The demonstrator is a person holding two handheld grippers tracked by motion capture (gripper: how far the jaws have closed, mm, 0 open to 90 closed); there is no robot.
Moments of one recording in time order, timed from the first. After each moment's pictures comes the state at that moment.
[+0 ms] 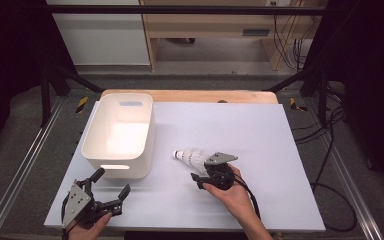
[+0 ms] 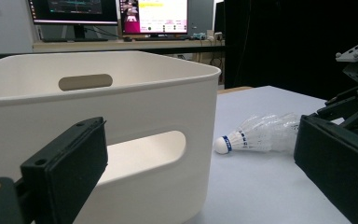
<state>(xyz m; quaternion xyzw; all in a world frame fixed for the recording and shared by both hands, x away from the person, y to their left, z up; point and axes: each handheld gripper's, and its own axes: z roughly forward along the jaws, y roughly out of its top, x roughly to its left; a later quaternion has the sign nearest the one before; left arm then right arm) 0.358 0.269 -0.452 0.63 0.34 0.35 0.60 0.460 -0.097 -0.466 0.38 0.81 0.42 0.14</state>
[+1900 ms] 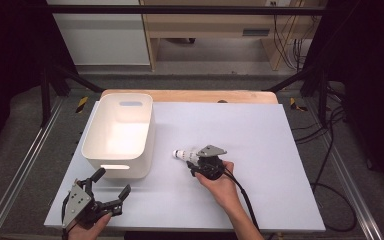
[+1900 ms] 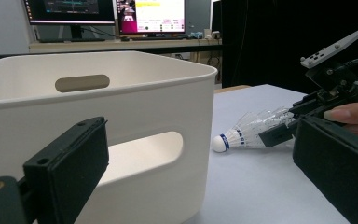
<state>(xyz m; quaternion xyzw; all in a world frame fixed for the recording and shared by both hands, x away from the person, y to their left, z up) 0.358 0.268 -0.452 0.63 0.34 0.35 0.60 0.492 -0.074 -0.480 0.39 0.80 0.43 0.19</state>
